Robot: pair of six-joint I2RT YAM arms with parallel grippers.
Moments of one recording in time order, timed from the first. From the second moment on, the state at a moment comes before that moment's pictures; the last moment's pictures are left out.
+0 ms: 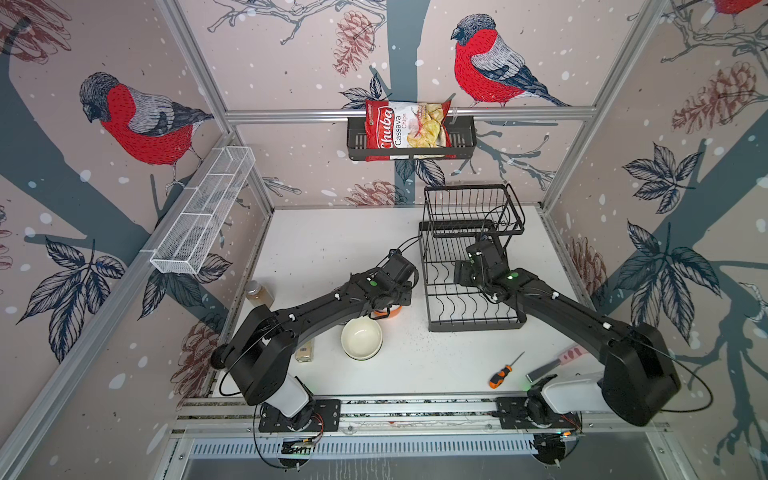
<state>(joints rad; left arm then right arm) -0.81 1.57 1.09 -0.50 -0.16 -0.59 0.59 1.38 0.94 -0.40 0.30 0.44</state>
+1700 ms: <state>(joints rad) -0.81 1.45 1.09 -0.52 -0.13 -0.49 0.58 1.38 0.94 -0.37 0.23 0.42</state>
